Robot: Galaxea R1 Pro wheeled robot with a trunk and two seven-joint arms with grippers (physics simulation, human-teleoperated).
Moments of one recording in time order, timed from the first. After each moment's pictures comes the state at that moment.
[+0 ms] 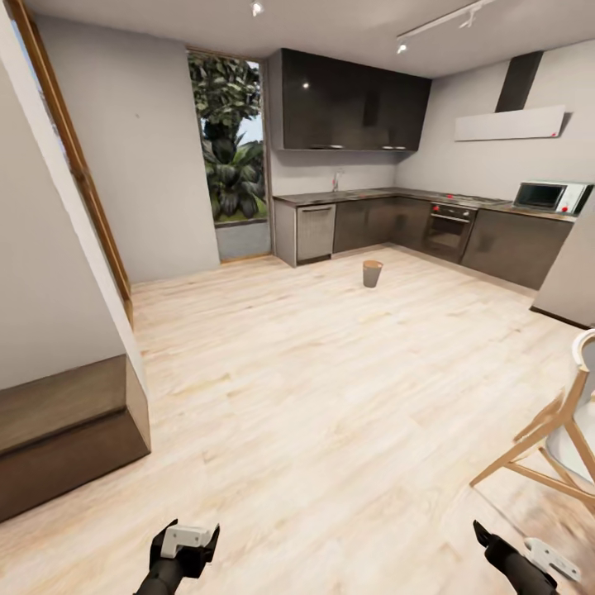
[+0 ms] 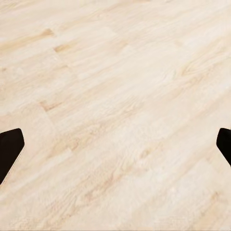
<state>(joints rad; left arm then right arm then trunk) -0.06 0.03 -0.01 -0.96 -0.01 -0.15 -0.12 -0.18 -0.12 -0.54 -0.82 -0.31 0.09 0.20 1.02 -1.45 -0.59</state>
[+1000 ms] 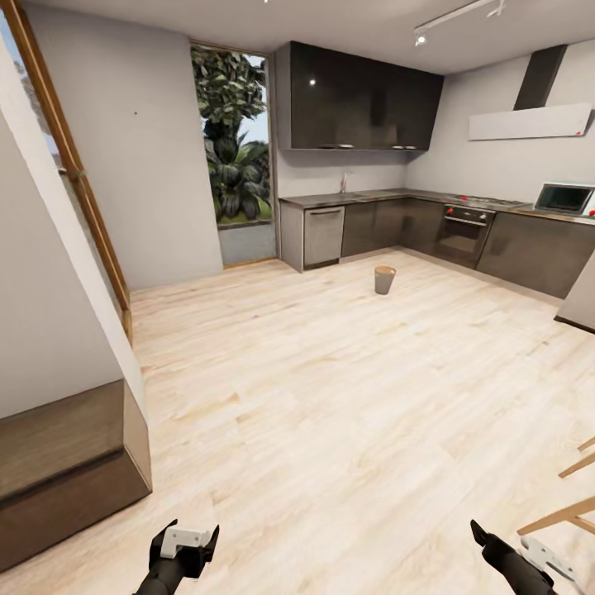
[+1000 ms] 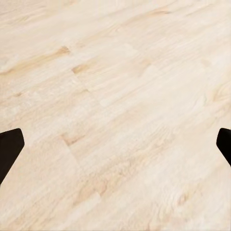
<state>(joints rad) -0.06 0.03 0.00 -0.96 -0.01 -0.15 -0.12 -0.18 -0.12 -0.53 -0.82 -0.30 0.09 0.20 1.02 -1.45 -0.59</state>
